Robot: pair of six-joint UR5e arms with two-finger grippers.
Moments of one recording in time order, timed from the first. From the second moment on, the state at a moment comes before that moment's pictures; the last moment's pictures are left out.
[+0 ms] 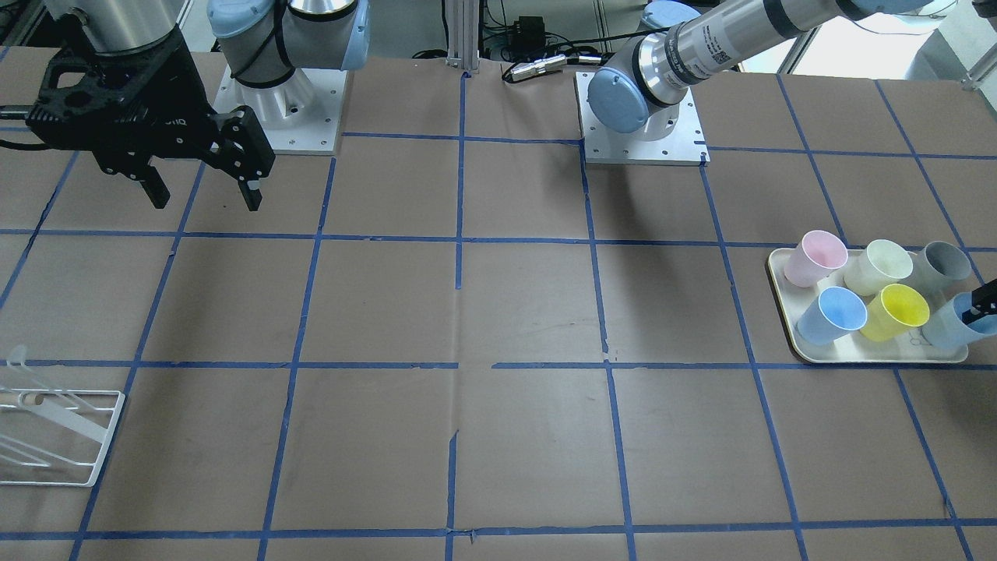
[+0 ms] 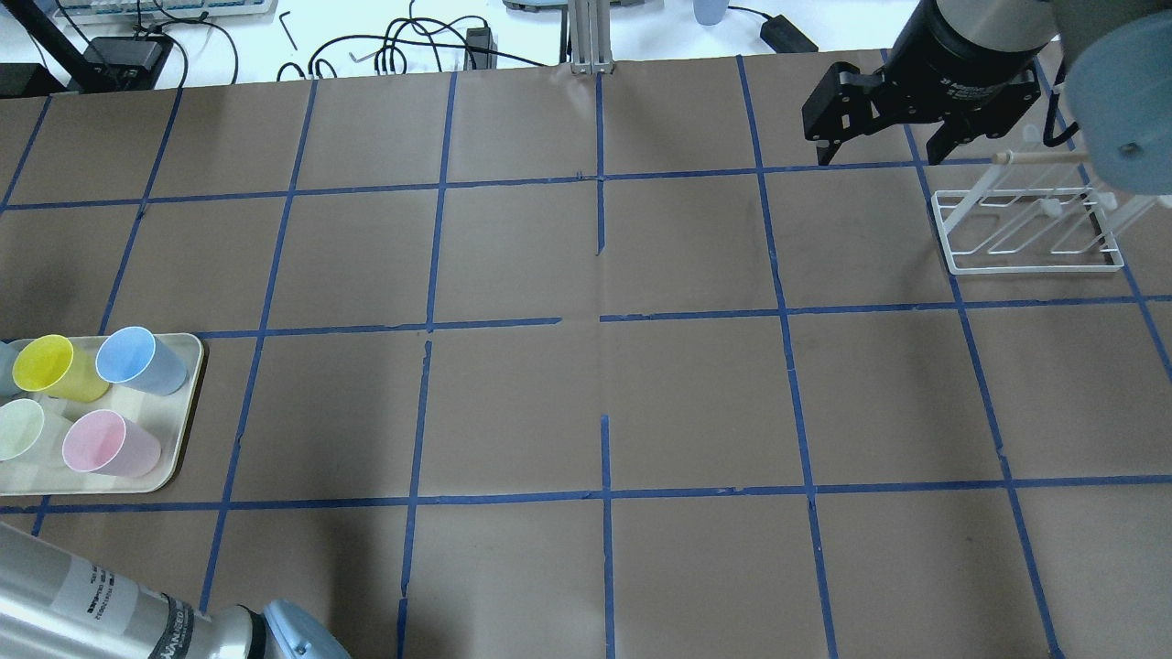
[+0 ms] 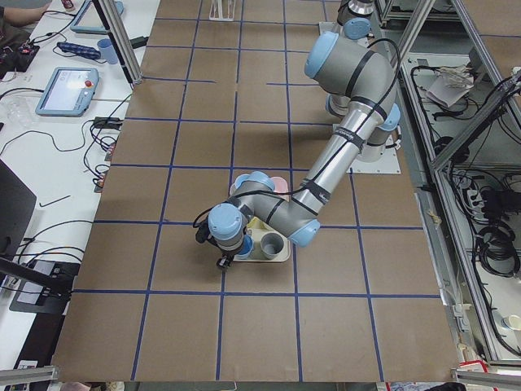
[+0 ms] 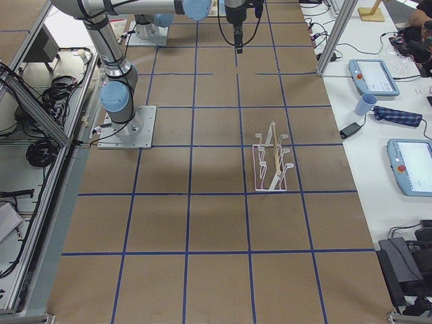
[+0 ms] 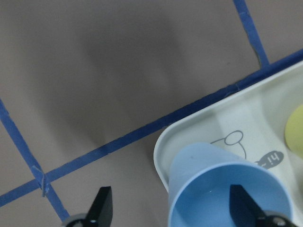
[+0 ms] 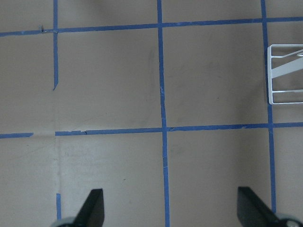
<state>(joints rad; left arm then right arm) -0.64 -2.20 -1.39 -1.17 1.56 1.38 1.55 -1.61 1.59 -1.73 -1.54 0.02</state>
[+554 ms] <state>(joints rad) -0.64 -2.21 -1.38 -1.18 1.56 1.38 1.55 -1.61 1.59 -1.73 -1.54 0.02</state>
